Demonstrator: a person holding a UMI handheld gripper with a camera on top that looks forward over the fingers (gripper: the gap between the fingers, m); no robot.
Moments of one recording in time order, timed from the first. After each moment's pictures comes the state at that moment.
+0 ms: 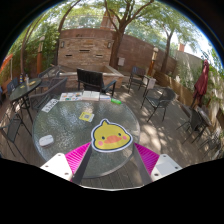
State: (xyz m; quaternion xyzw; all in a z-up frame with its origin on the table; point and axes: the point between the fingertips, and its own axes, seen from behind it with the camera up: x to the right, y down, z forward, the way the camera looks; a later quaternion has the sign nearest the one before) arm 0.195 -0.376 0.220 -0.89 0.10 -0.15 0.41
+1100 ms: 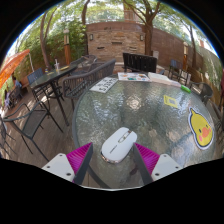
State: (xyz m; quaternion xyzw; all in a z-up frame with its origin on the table) arm -0.124 -0.193 -0.013 -0.92 0.02 0.00 0.40
